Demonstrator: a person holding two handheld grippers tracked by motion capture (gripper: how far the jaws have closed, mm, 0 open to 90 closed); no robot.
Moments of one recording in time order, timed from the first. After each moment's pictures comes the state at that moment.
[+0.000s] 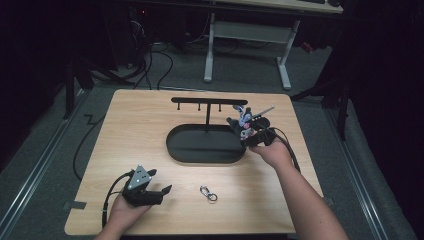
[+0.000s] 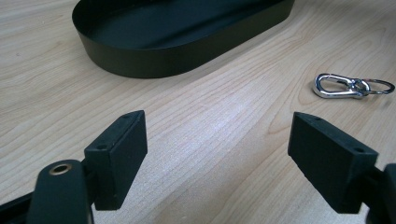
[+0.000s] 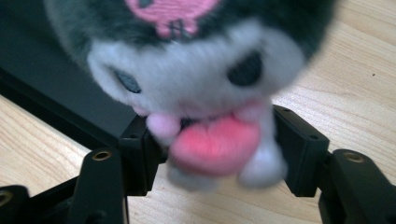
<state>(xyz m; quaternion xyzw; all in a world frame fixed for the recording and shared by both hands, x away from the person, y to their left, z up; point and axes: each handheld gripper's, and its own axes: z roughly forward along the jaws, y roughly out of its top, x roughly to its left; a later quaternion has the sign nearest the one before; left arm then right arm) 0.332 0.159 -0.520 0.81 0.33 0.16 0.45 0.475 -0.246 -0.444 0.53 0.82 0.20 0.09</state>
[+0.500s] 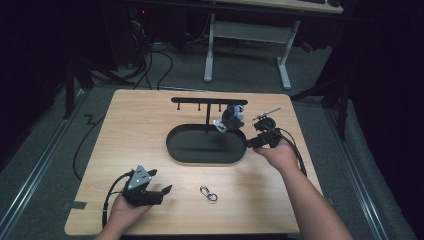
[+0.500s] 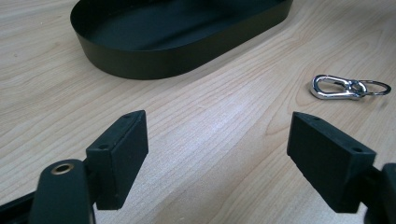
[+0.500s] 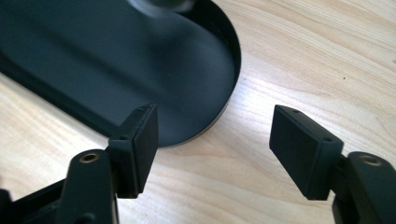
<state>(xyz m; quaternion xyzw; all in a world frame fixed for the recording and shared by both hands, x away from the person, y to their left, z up) 0.331 0.158 -0.519 0.81 0.33 0.16 0.46 0.454 -0.254 -0.427 0.52 0.82 0.22 0.12</state>
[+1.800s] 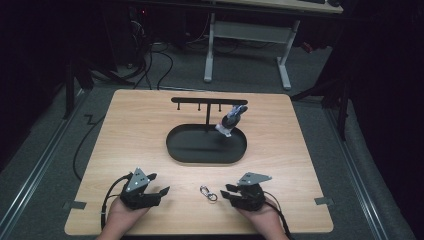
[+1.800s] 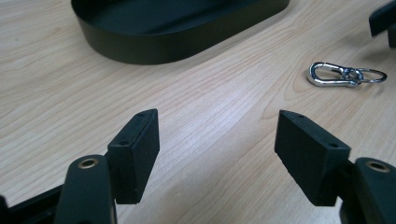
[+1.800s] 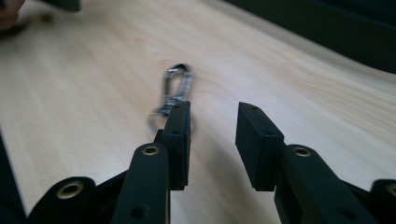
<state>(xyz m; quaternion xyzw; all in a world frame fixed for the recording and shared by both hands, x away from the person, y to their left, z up) 0.322 0.165 -0.520 0.82 0.34 0.15 0.44 0.303 -0.197 -0.514 0.38 0.83 0.40 0.09</state>
